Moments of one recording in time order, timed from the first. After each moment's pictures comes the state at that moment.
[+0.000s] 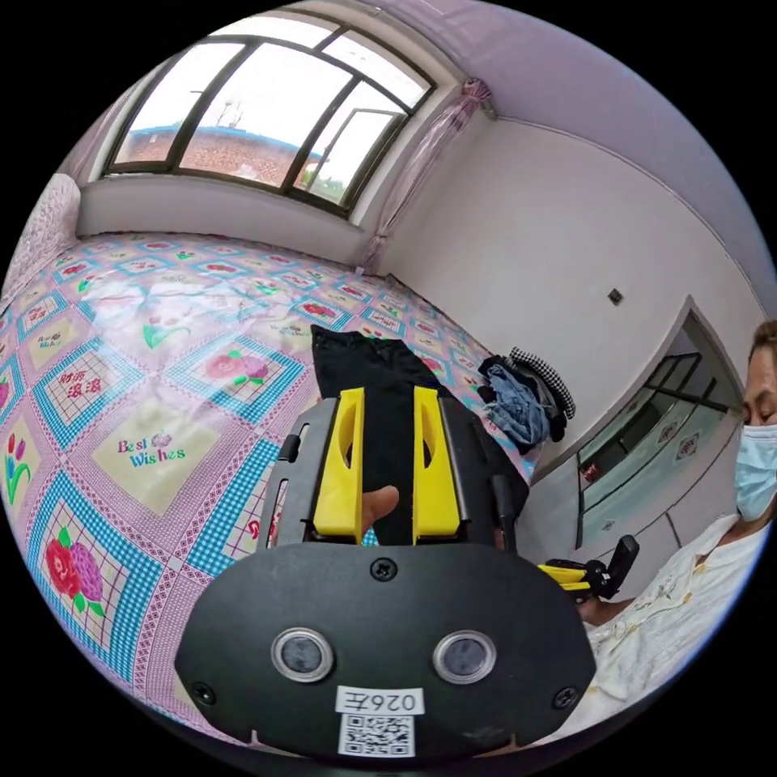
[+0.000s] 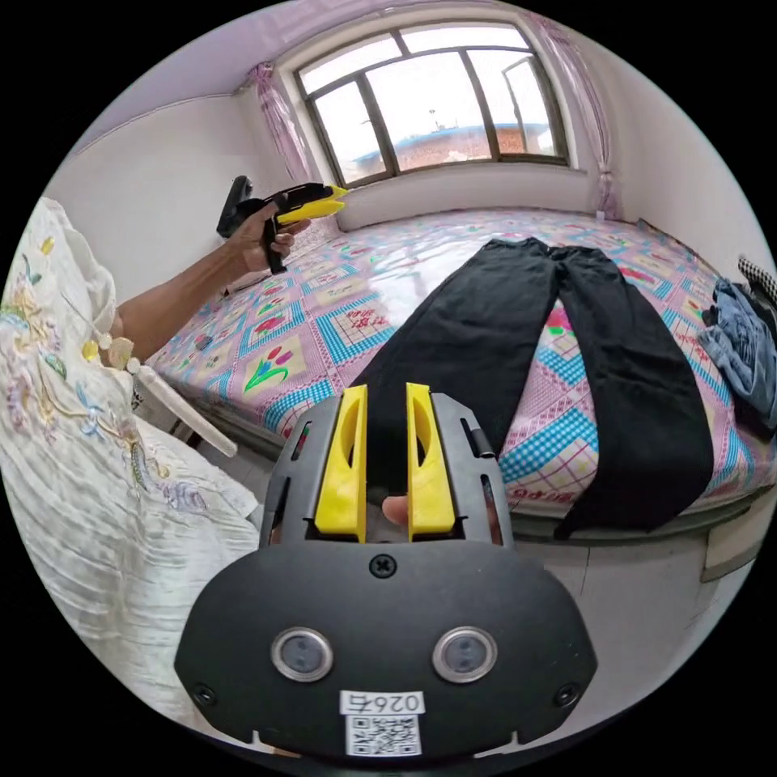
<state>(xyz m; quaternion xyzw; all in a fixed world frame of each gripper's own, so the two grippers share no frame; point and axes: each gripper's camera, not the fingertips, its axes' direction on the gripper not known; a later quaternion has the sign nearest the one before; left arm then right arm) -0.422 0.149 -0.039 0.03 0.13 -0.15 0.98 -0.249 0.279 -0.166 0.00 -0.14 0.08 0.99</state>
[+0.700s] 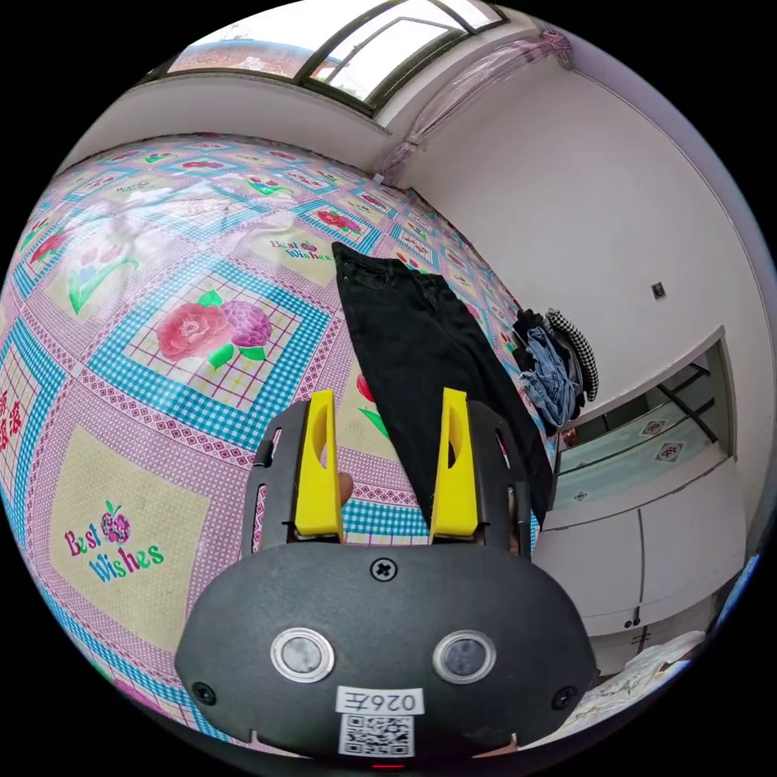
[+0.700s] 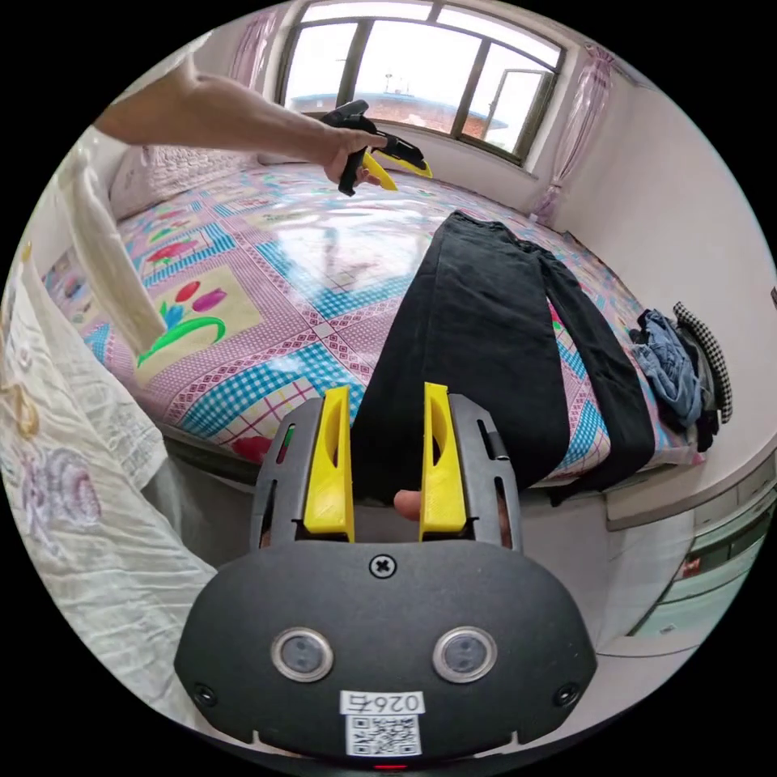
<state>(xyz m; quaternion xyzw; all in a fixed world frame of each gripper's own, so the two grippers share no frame) -0.550 0.026 0.248 -0.12 0.20 -0.17 0.96 -0.471 0.164 0.050 -0.10 0.13 0.04 0.99</state>
